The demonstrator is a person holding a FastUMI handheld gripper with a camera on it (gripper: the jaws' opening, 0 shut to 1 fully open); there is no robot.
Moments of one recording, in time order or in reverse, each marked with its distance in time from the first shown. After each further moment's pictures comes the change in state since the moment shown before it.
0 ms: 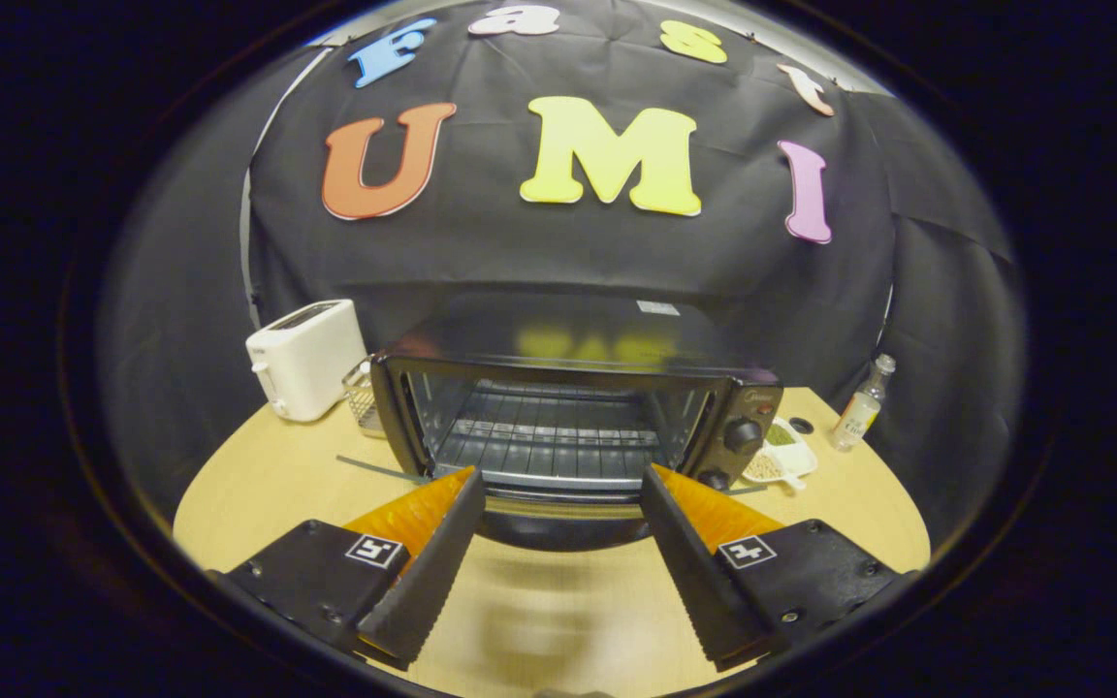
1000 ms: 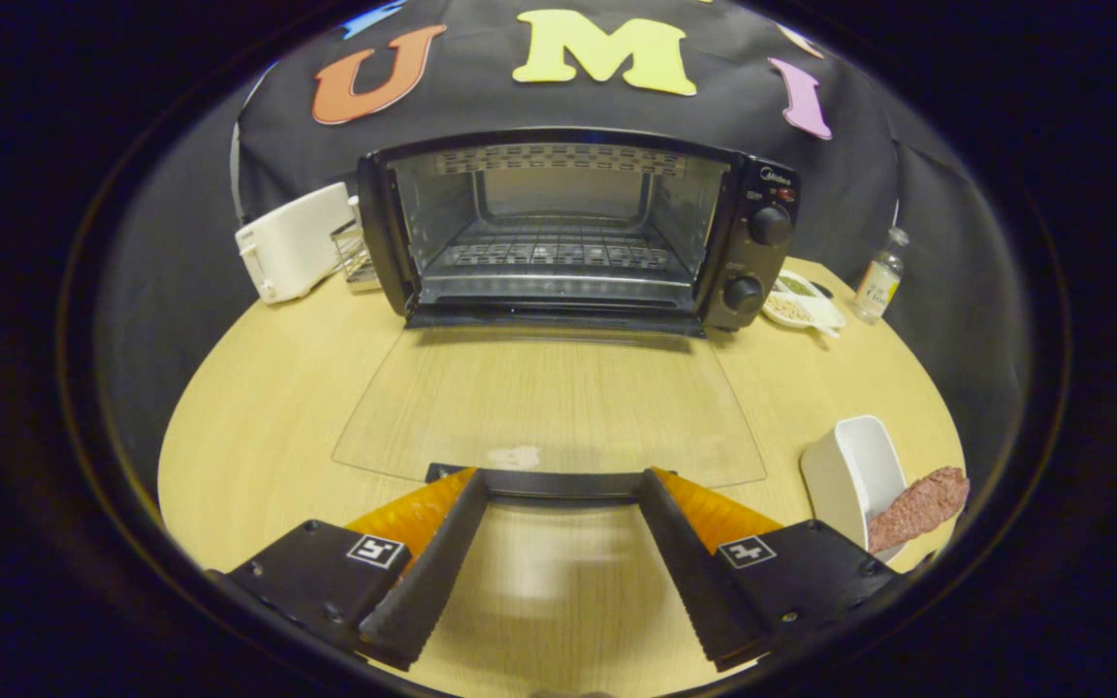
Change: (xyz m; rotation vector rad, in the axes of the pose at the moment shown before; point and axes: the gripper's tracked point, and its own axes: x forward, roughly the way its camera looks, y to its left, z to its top) arm -0.001 0.005 -0.147 0.038 0.310 0.009
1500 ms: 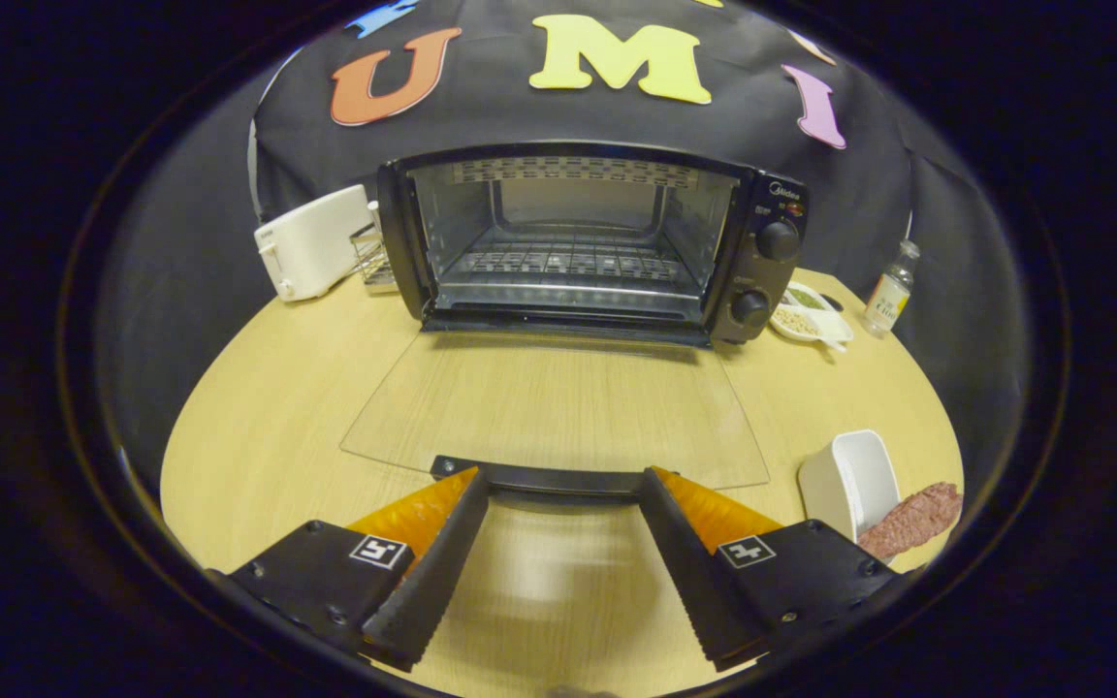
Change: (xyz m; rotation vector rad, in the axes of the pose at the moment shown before) arm -0.018 -0.013 0.013 -0.026 -0.031 0.045
